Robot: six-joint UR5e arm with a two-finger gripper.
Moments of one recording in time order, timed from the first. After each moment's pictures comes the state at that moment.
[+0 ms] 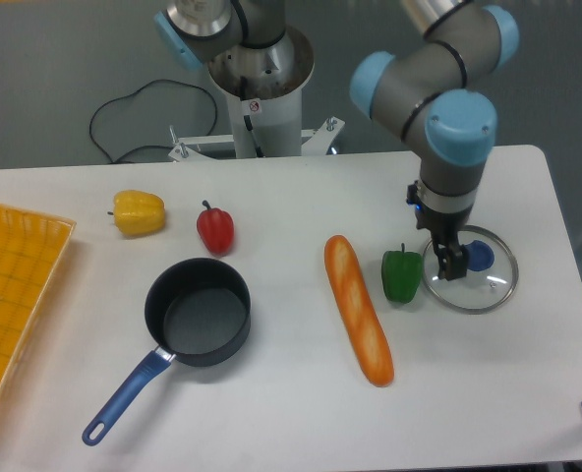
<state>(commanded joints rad) 2.69 -1.85 -1.66 -1.12 1.62 1.89</state>
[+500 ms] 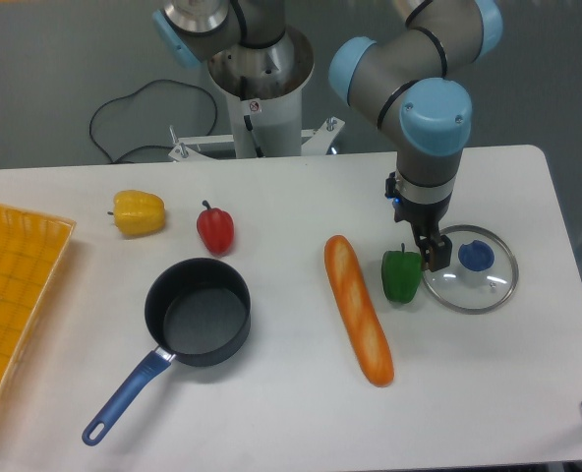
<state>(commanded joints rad) 2.68 -1.86 -1.66 -1.13 1.62 1.77</state>
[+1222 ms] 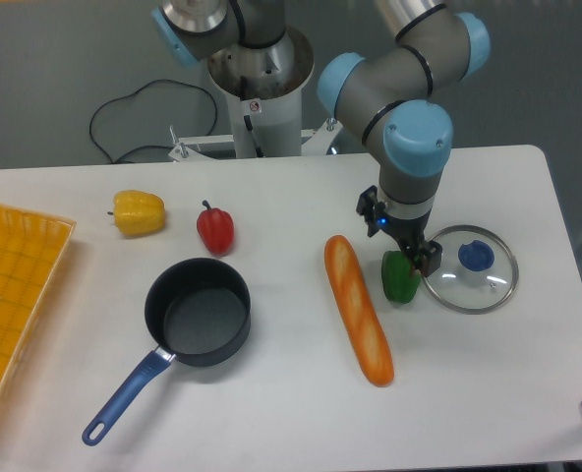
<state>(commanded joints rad) 2.63 -1.90 -1.67 -1.11 1.55 1.18</state>
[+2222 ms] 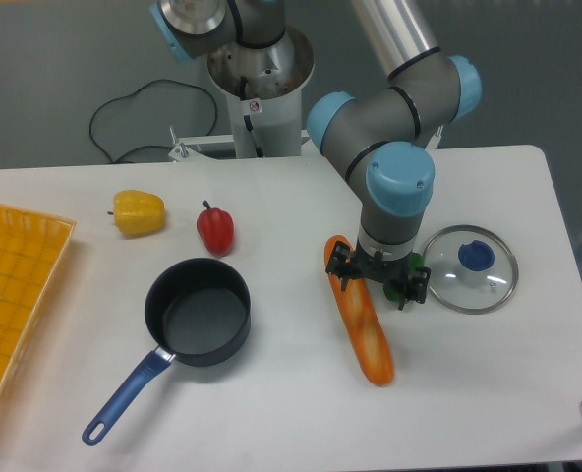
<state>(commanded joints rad) 2.58 -1.99 -1.62 -1.04 1.52 0.83</state>
